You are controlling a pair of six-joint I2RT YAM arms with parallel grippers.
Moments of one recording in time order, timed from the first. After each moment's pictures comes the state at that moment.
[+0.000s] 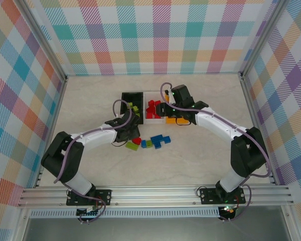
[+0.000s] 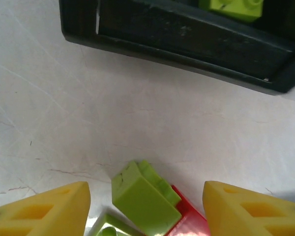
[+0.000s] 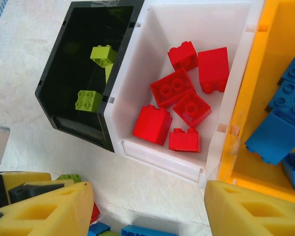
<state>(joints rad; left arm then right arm) -0.60 1.60 0.91 -0.43 -0.20 -0.84 0.57 1.62 1.23 -0.37 -0.16 0.39</state>
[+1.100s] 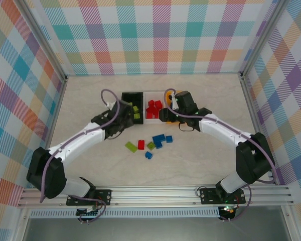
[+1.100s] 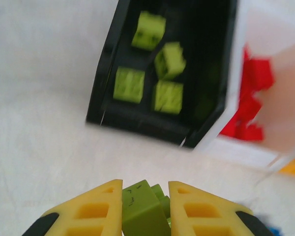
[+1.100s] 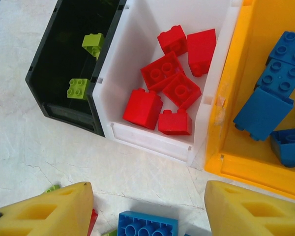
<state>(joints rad) -0.55 1.42 1.07 -0.55 -0.28 -0.81 0.57 1.54 1.08 -0.30 -0.15 0.40</state>
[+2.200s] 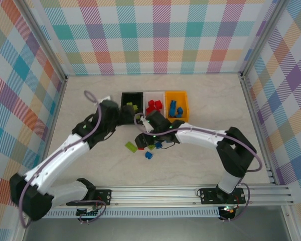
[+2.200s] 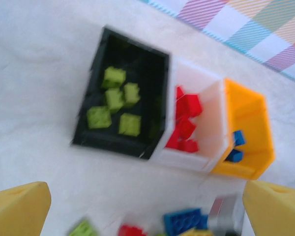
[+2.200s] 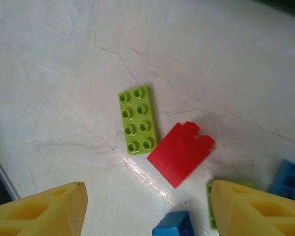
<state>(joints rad) -0.58 1.07 0.96 -0.56 -0.27 -0.80 0.90 1.73 1.15 -0.35 -0.25 0.38</state>
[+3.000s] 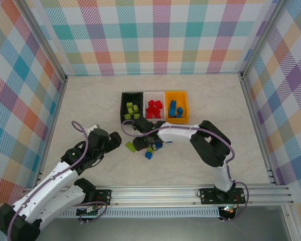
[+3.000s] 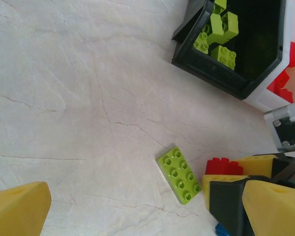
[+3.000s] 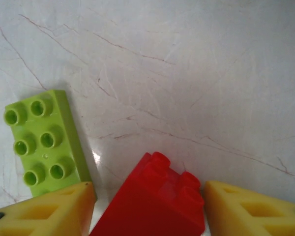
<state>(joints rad) -0.58 0.75 0.62 -0.71 -0.29 -0.92 0.96 2.00 1.33 -0.47 -0.03 0.38</state>
